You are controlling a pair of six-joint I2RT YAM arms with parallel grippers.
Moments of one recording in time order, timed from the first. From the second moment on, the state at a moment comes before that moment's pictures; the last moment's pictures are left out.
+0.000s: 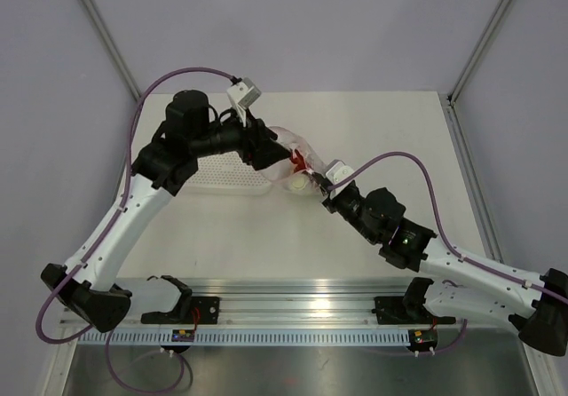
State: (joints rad) left arm -0.51 1.25 1.44 -0.41 0.64 -0.22; right arm 0.99 0.94 0.68 0.29 0.31 -0.28
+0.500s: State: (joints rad) left arm -0.77 1.36 1.47 -0.79 0.47 0.24; right arm 0.97 0.90 0.80 0.11 0.21 -0.28
